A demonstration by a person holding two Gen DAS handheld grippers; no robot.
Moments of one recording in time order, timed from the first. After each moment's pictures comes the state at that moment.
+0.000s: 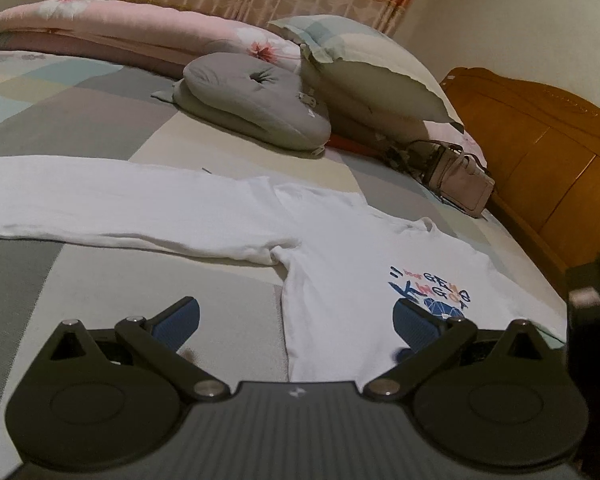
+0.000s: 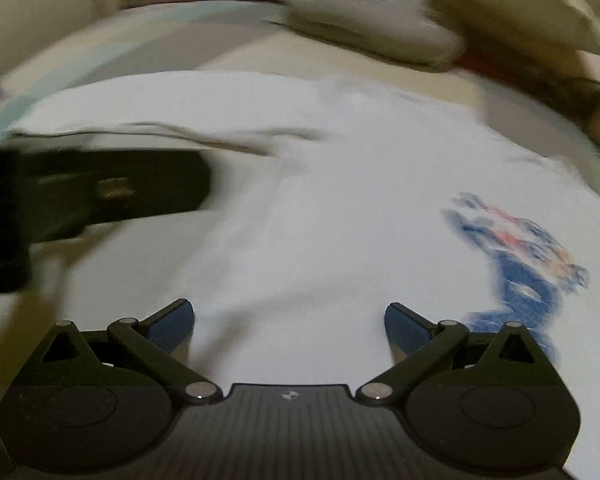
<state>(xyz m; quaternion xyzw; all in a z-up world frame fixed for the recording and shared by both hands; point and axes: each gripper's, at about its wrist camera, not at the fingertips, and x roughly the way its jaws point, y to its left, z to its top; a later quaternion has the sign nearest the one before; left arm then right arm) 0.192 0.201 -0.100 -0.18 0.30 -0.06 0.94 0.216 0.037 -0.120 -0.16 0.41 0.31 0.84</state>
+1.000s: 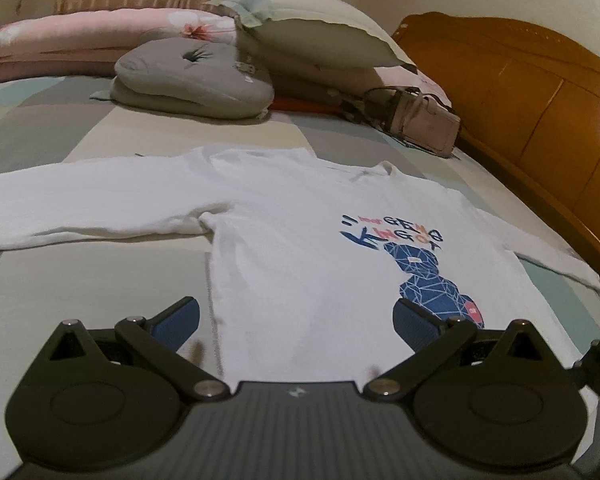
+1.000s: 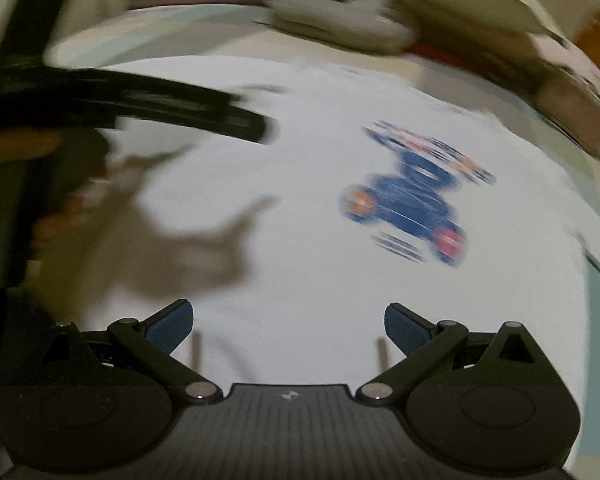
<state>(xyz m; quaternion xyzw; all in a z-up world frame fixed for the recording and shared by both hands) 0.191 0.140 -0.105 -0.09 0.33 -0.12 0.93 0.117 -0.088 -0.107 -0.15 0.43 0.23 0.86</state>
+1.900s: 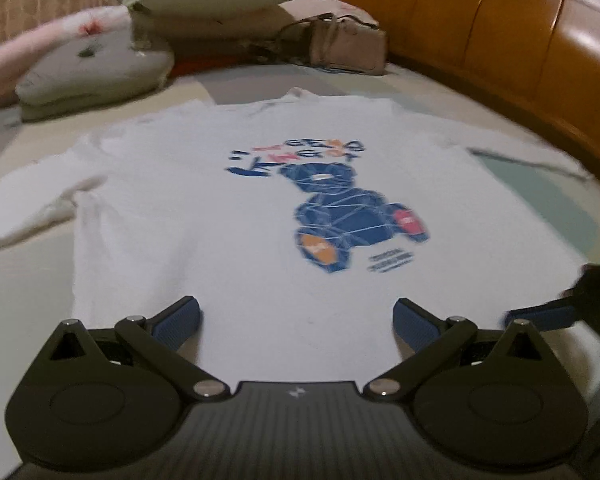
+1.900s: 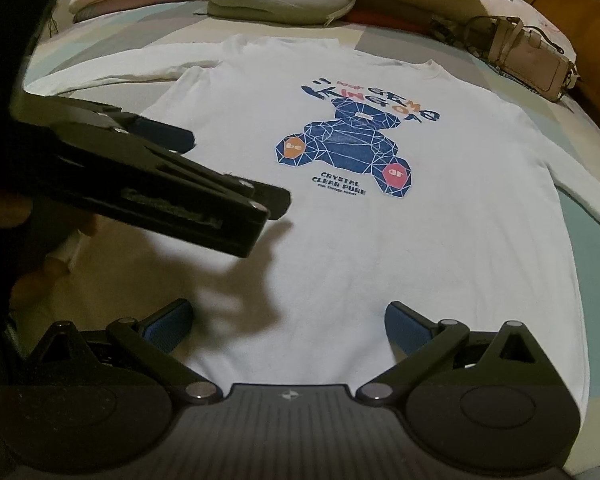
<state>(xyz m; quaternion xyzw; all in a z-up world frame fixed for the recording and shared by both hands) 0.187 0.051 -0.133 0.04 0.36 -0.17 0.91 0.108 -0.103 -0.129 -0.11 0.43 0.20 0.87</state>
